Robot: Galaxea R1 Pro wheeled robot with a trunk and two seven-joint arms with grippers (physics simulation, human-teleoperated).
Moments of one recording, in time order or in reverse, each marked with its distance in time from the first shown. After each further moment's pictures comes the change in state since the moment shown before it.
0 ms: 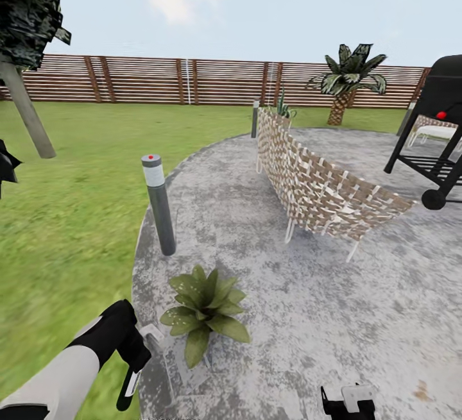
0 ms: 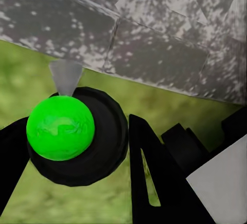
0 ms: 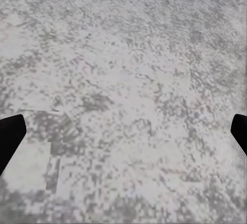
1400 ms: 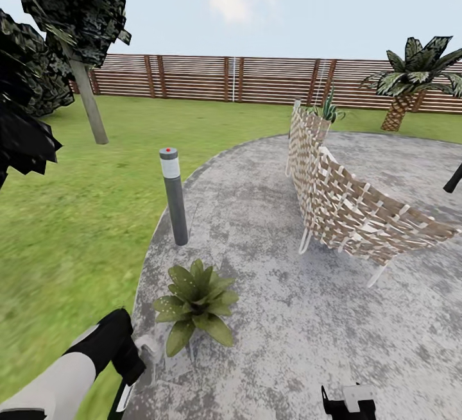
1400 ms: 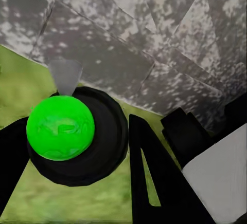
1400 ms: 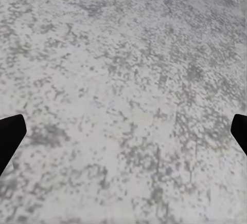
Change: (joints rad) left arm 0.018 0.012 -0.004 0.048 -0.003 -0.003 0.026; right arm 0.000 -0.002 -0.002 -0.001 -0.003 -0.001 0.000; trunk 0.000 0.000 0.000
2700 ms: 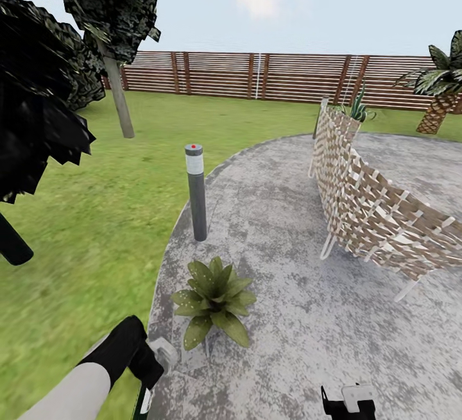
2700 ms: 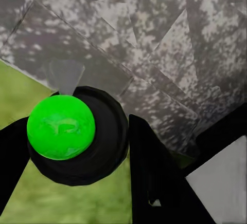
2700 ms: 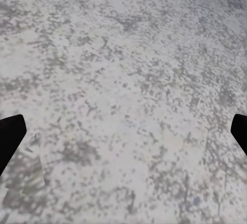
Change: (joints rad) left arm 0.046 -0.092 0.107 -0.035 0.007 -0.017 0.065; right arm 0.000 0.001 0.001 0.001 0.003 0.001 0.000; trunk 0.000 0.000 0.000
